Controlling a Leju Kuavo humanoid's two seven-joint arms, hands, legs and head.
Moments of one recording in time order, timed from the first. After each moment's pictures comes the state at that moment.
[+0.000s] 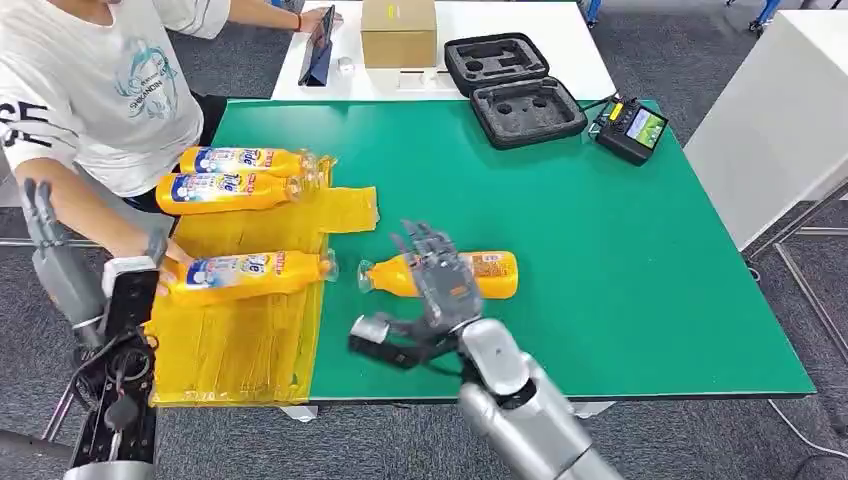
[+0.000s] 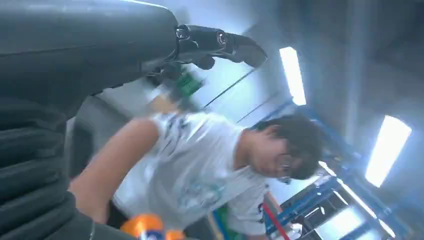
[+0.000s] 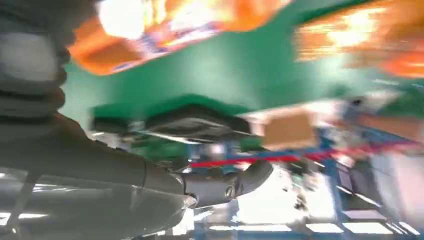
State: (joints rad) left arm -0.25 -0.07 0.33 -1.34 -0.42 0.70 -0.70; right arm -0.40 0.07 0.42 -1.17 1.23 -0.33 0.05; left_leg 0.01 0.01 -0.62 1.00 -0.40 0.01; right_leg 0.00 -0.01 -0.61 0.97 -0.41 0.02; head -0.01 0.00
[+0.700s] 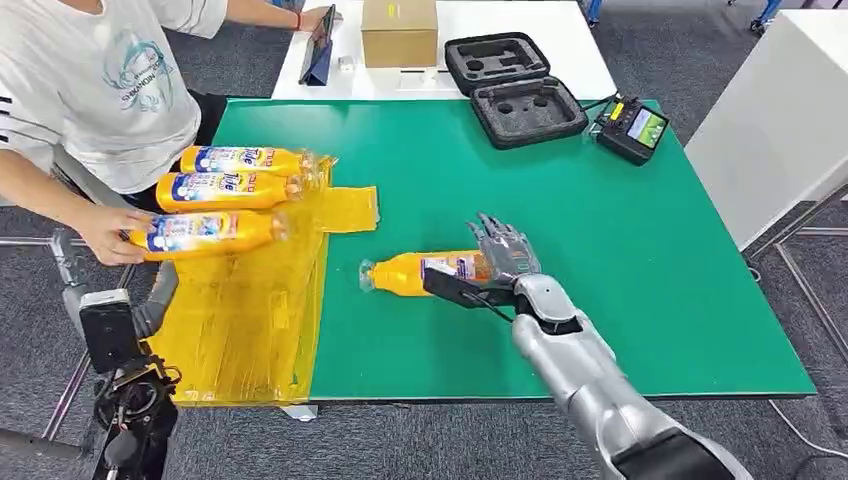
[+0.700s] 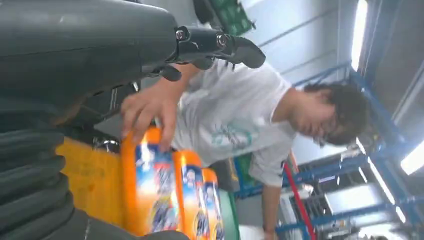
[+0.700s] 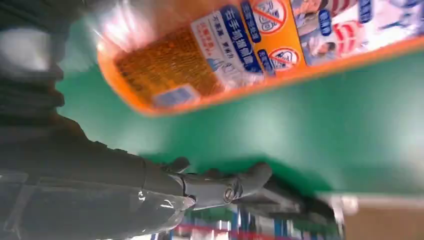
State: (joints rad) left arm -0.16 -0.05 0.21 -1.32 -0.14 0.65 -0.70; right arm -0.66 0.05 0.27 -0.65 1.09 -0.23 -0.06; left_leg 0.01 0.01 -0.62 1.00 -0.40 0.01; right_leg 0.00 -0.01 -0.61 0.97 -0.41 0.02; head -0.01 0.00
